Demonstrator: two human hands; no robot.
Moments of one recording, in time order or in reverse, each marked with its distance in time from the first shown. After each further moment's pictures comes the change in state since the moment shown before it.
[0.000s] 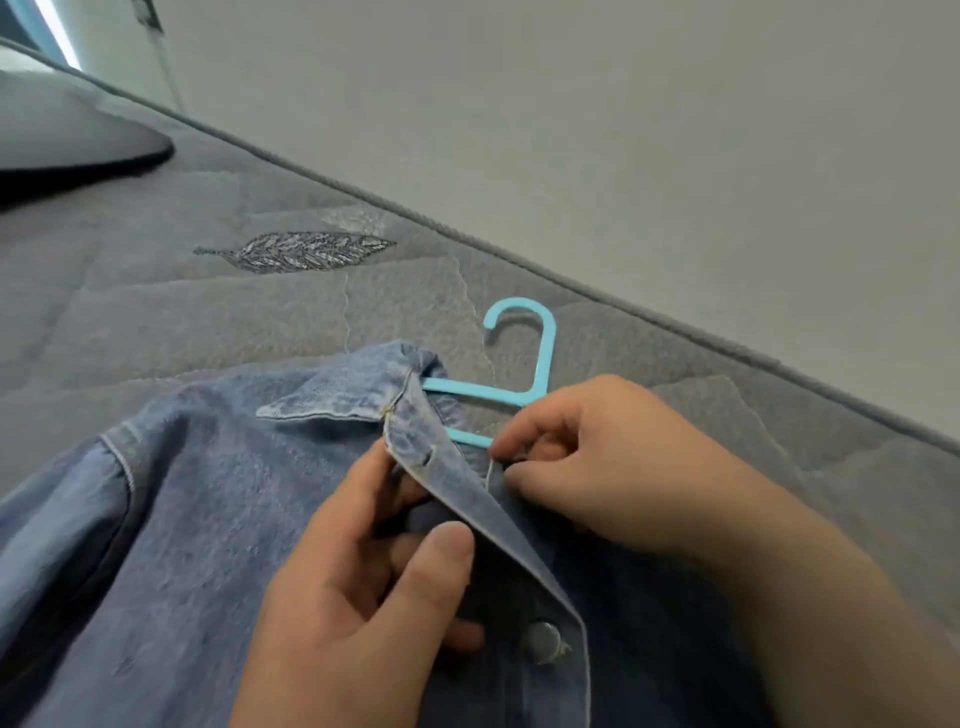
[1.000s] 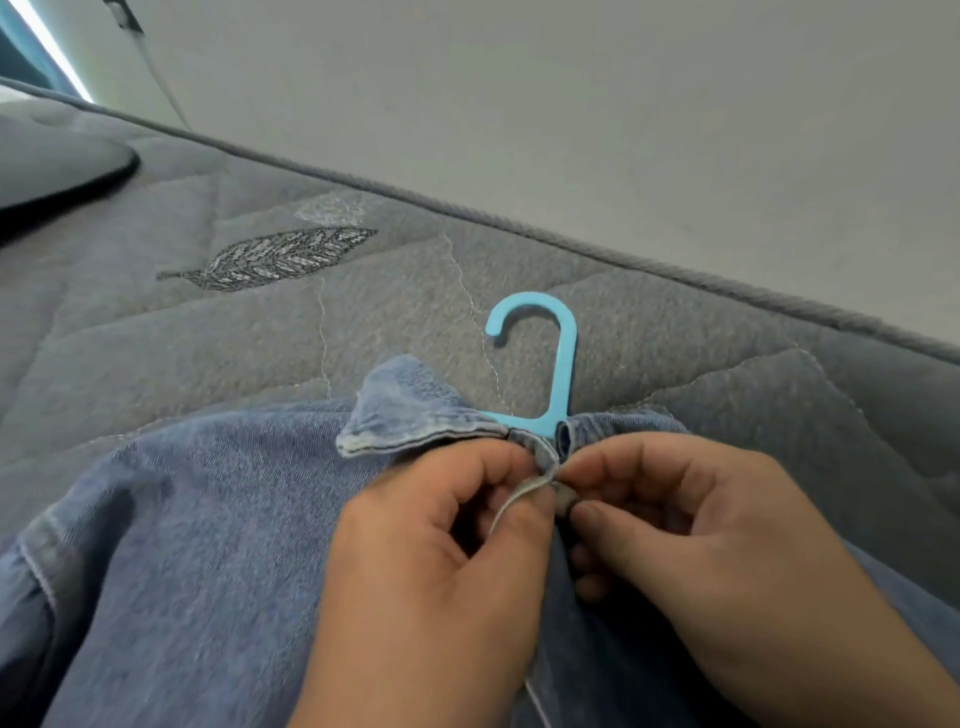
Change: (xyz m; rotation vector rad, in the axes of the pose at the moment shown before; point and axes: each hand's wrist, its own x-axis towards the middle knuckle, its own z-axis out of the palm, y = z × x) left_hand 0.060 -0.014 0.036 0.617 -0.034 0.294; right_hand -0.010 0.033 0.016 0.872 0.138 0.080
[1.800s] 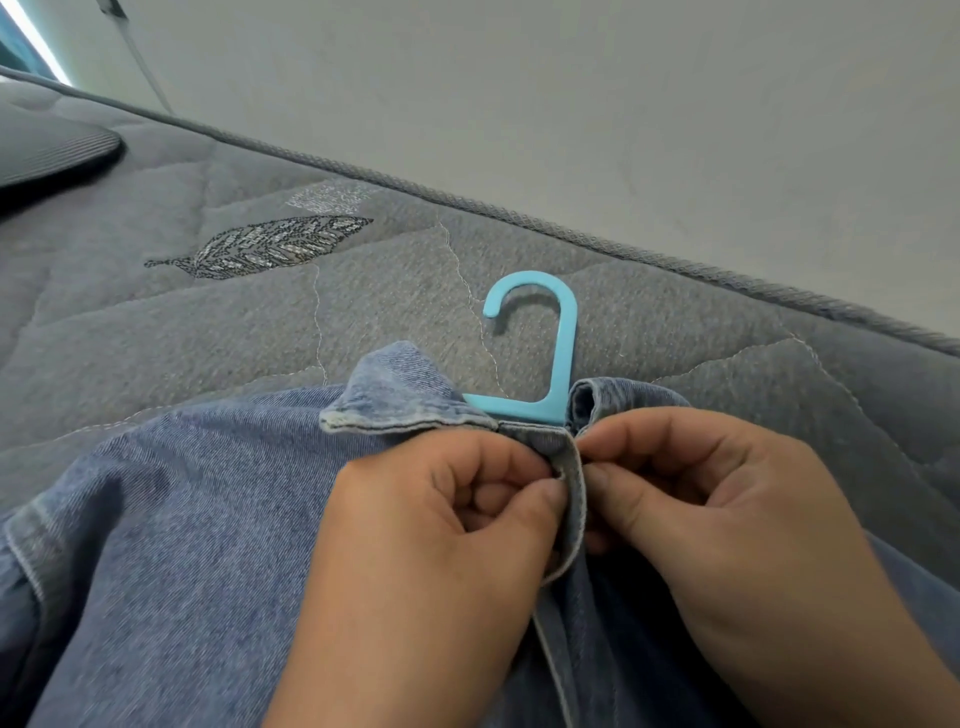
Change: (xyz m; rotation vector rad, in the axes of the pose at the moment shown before) left_hand 0.001 0.006 -0.003 -0.133 -0.143 -0.186; right_hand -0.003 -0.006 0.011 0.102 0.136 -0.107
